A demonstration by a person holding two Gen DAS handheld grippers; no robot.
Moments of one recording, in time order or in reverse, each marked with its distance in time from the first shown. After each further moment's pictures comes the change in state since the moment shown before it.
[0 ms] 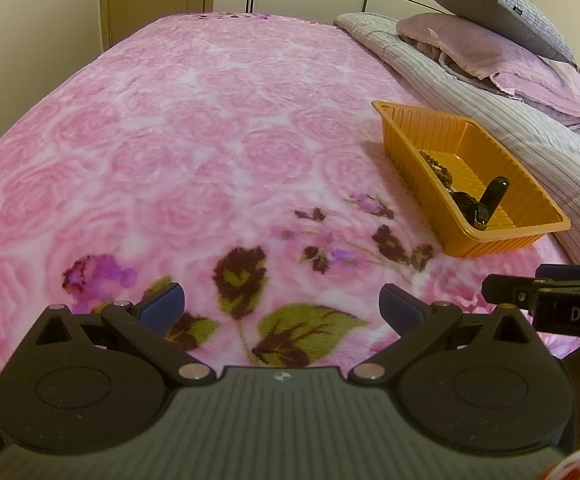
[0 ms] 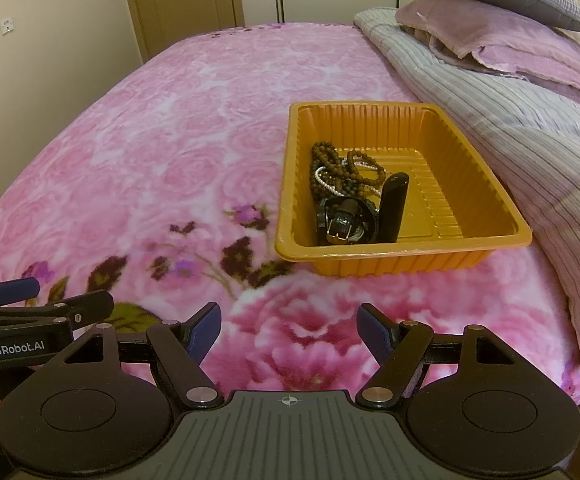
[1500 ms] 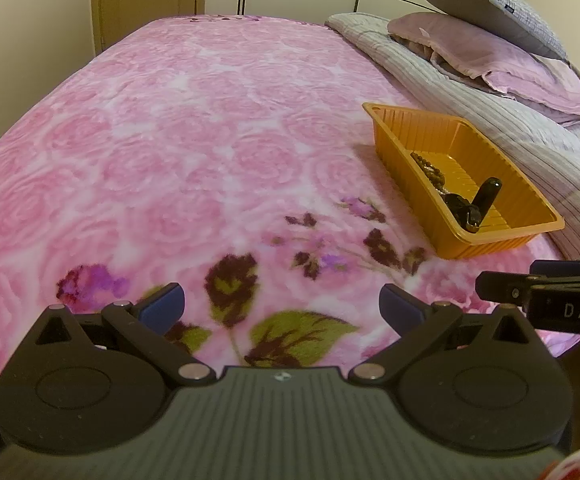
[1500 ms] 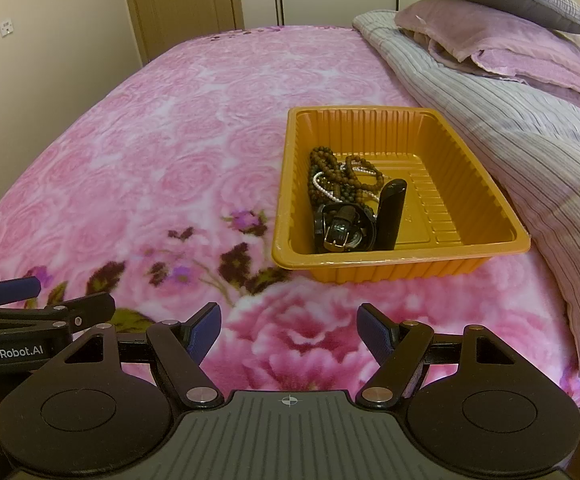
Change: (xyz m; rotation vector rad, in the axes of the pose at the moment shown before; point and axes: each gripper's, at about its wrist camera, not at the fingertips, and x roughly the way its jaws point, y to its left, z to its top) left arm -0.001 -0.003 0.005 0.020 -0.004 -0.016; right arm 0.000 -0.002 0.003 0.002 -0.008 -0.002
